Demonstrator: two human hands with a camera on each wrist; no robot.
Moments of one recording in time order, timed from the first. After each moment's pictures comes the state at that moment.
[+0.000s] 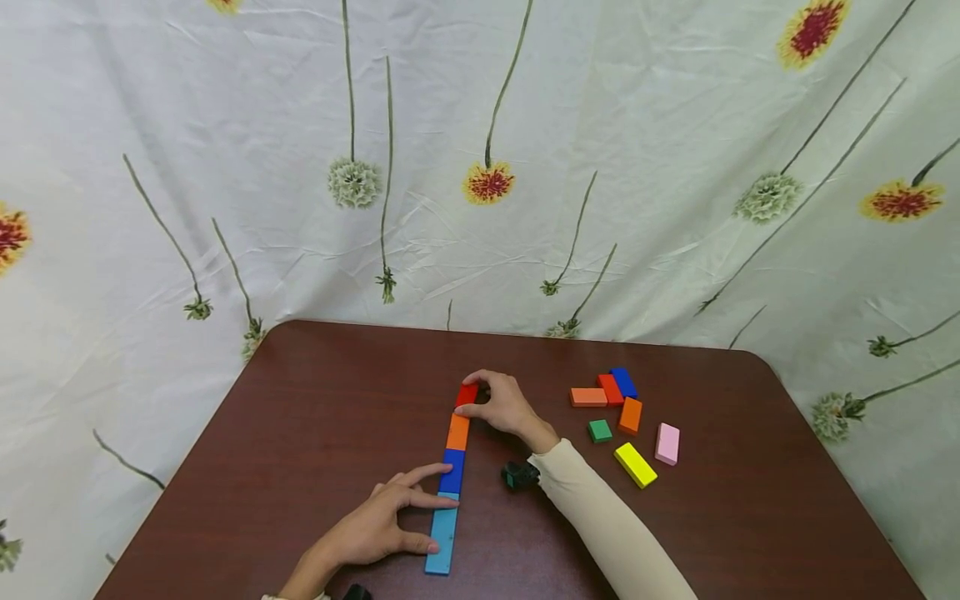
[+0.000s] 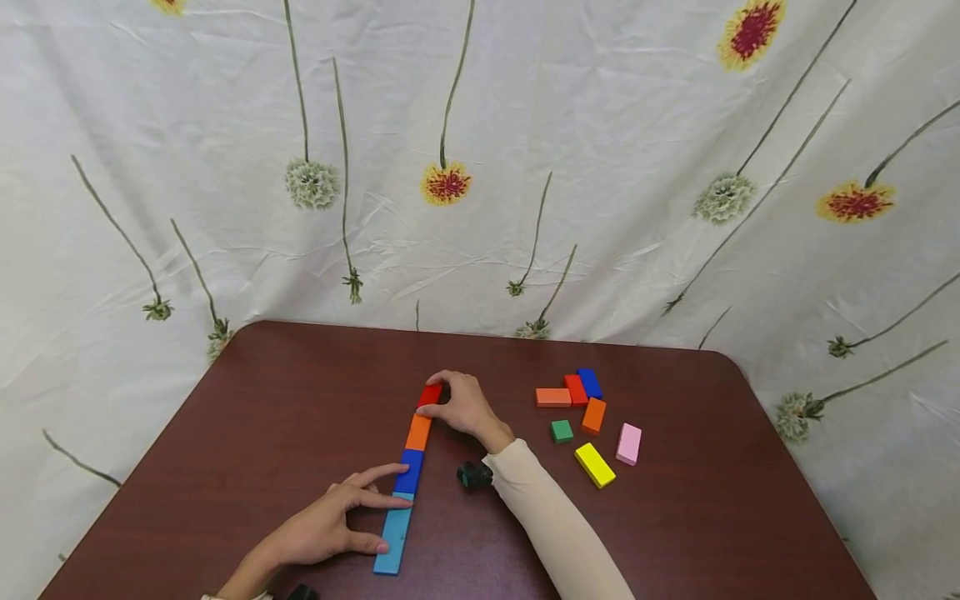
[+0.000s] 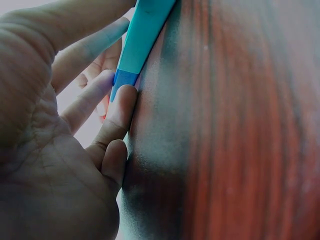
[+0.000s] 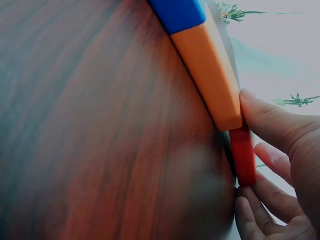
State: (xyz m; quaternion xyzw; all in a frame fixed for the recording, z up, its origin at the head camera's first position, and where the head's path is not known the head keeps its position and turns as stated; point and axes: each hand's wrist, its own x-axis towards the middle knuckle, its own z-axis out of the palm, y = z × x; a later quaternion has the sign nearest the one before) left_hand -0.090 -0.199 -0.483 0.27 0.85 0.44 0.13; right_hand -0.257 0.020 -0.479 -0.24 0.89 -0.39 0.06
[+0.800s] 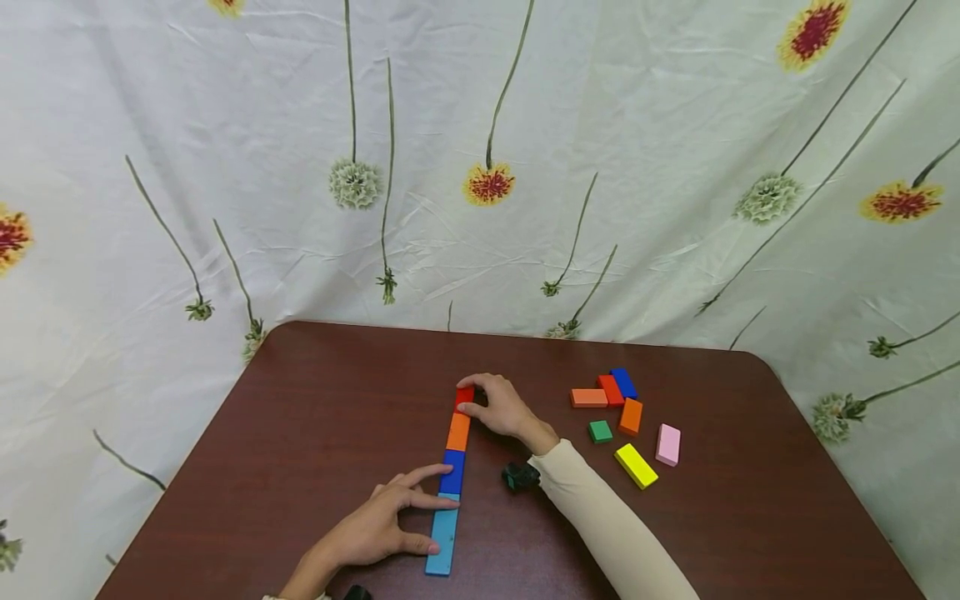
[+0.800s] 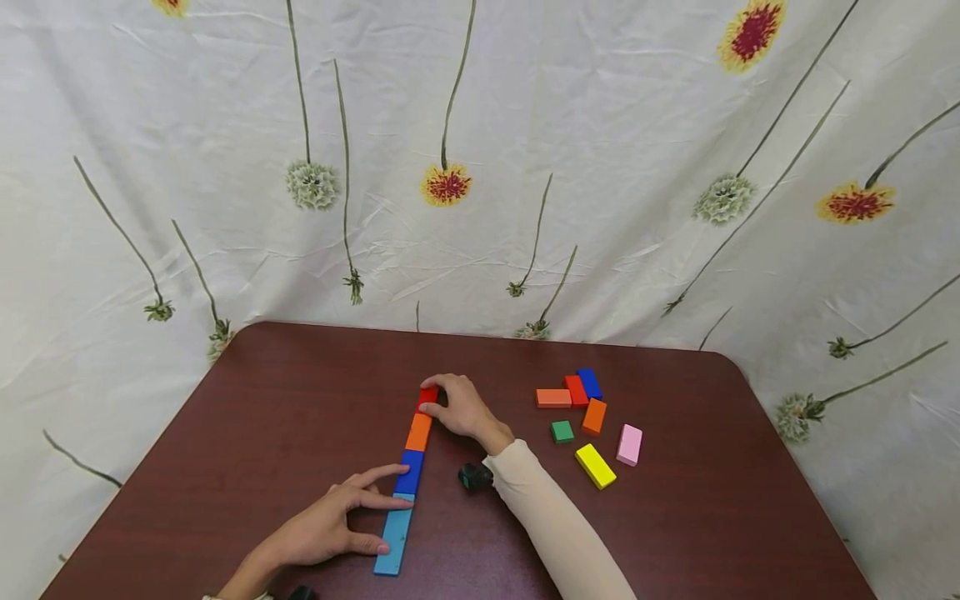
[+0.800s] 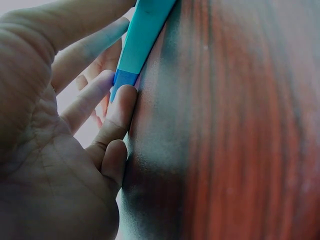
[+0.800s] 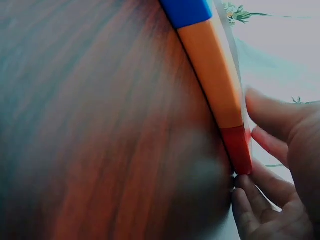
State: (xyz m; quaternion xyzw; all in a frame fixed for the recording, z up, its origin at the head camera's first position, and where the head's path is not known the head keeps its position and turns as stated) left_hand -0.090 -0.199 -0.483 0.27 0.84 0.44 0.13; right_hand -0.257 0.020 -0.479 -0.31 0.88 -0.36 0.07
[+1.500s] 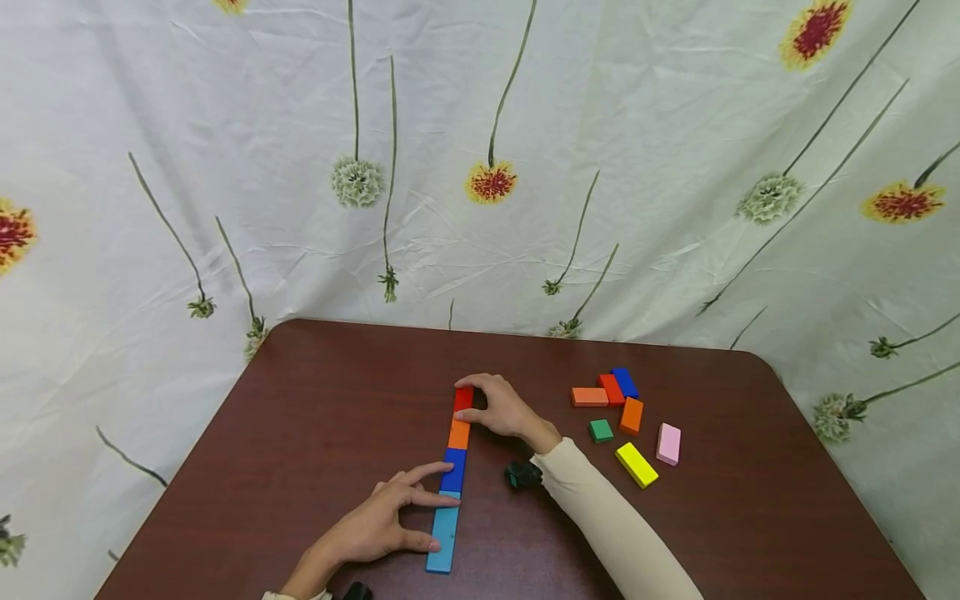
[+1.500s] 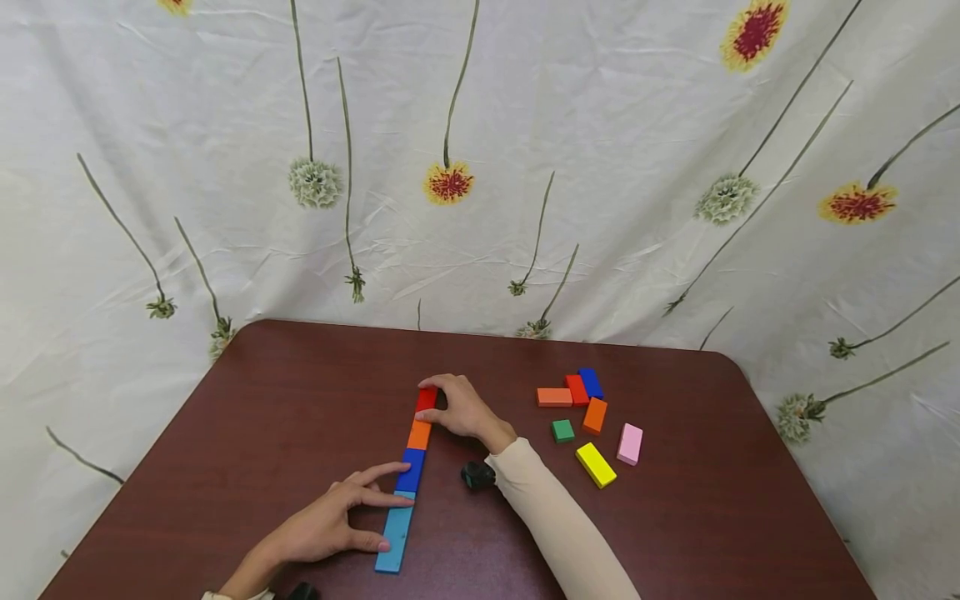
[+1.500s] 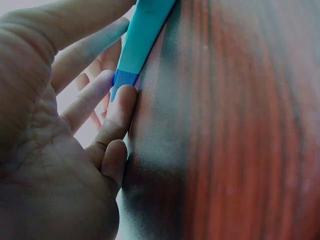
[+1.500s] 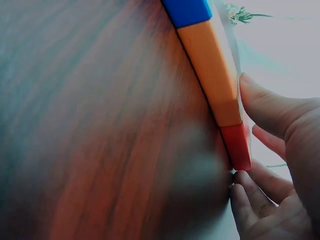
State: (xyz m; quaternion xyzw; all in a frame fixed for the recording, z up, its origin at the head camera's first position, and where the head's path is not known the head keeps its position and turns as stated) left_hand -0.091 -0.199 -0.484 0.26 0.85 0.44 0.13; right_hand -0.255 0.021 -0.478 -0.32 0.88 -0.34 0.09
